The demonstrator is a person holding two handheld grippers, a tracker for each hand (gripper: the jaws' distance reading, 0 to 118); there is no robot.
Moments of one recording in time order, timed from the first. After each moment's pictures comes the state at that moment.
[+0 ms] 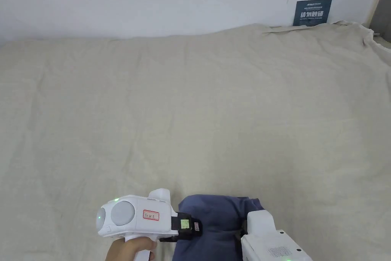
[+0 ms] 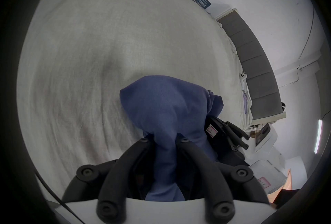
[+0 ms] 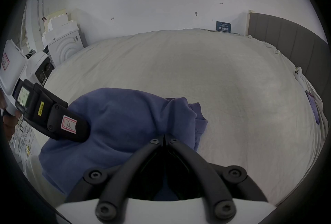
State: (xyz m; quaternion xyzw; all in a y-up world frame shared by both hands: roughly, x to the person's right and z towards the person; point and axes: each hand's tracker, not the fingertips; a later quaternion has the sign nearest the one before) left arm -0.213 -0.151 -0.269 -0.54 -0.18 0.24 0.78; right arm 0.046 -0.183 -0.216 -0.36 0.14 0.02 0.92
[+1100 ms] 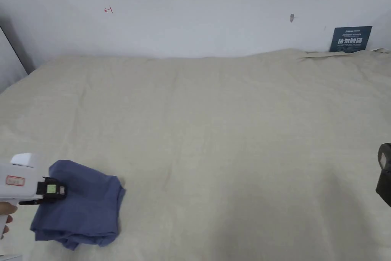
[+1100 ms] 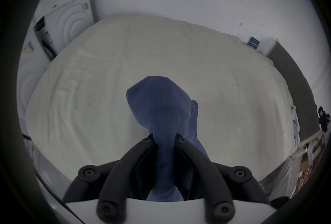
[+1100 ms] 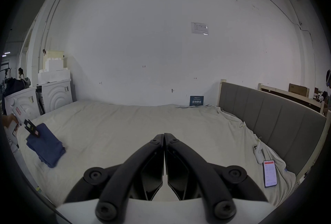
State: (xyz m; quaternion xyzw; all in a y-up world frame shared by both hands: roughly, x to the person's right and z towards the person) left arm -0.552 -0.016 -0.260 -0.47 0.08 0.11 0.87; right arm 0.118 0.030 -0.224 -0.10 0.06 0.03 0.99
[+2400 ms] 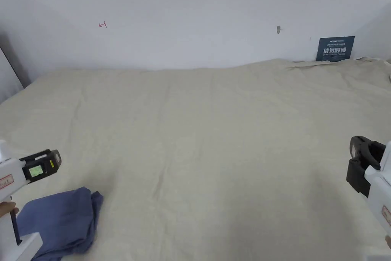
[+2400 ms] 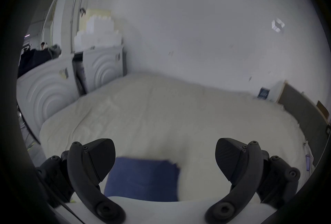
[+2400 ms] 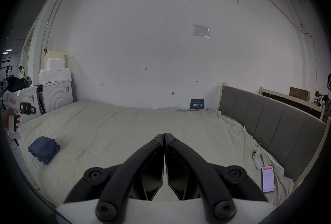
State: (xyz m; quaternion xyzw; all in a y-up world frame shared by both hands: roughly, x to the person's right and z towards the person) left arm -0.470 0.056 -0.219 -0.19 0.18 0.08 0.96; right arm 0.120 0.058 -0.223 -0.09 0.07 0.03 0.99
